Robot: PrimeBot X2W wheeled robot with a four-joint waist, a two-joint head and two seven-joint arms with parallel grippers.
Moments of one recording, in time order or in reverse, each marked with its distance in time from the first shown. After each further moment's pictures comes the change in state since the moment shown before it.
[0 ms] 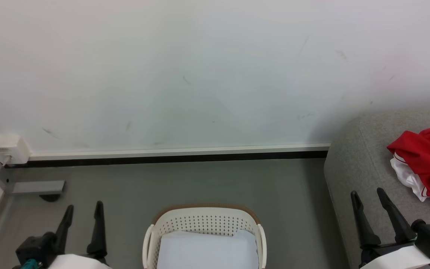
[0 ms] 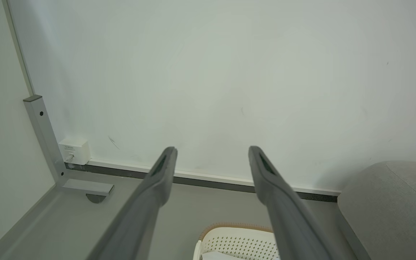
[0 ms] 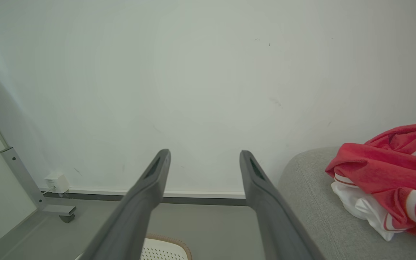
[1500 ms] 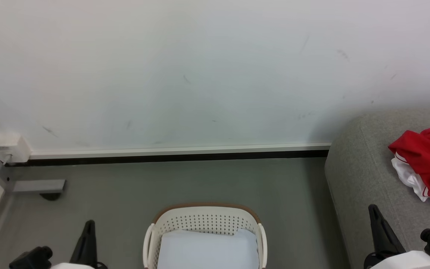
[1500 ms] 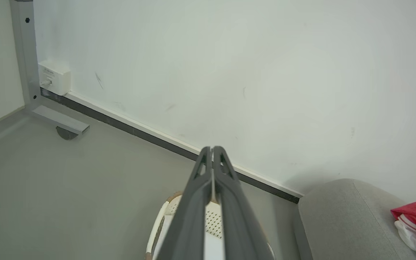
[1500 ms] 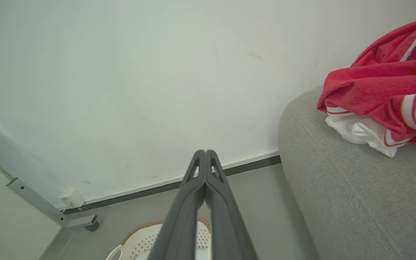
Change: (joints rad) left arm 0.021 -0.115 0.109 0.073 -0.155 -0.104 0.079; right arm 0.026 0.037 -0.039 0.058 0.199 0.000 0.078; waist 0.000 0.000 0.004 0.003
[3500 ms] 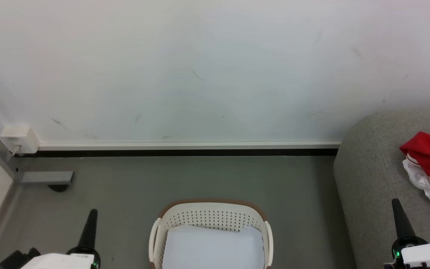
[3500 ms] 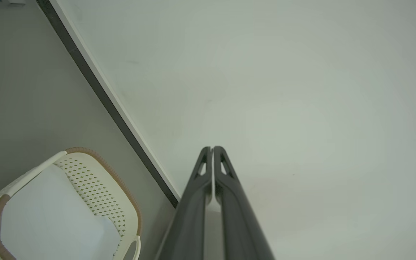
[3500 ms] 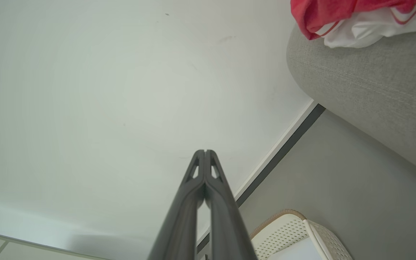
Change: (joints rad) left arm -0.040 -0.057 0.081 -0.032 -0.690 -0.070 0.196; right arm 0.000 0.067 -0.179 -0.071 0.630 0.000 0.197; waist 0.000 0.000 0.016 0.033
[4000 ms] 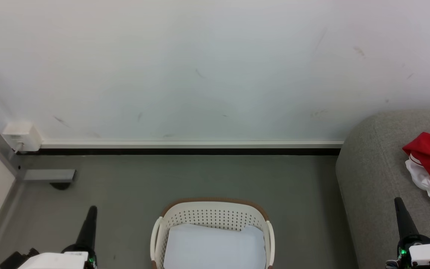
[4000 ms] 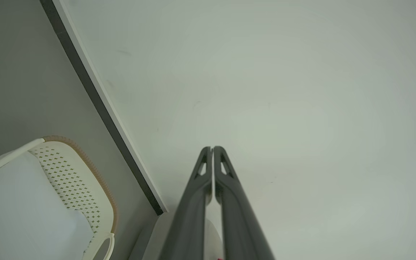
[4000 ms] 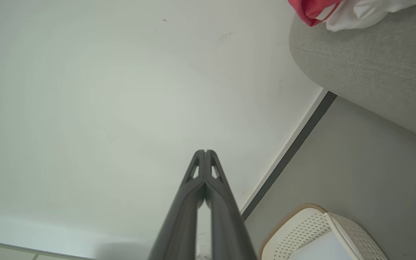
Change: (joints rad) left arm -0.008 -0.009 0.017 -0.006 -0.118 -0.013 0.036; right arm 0.000 0.016 -0.031 -0.015 0.108 0.000 0.037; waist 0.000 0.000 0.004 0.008
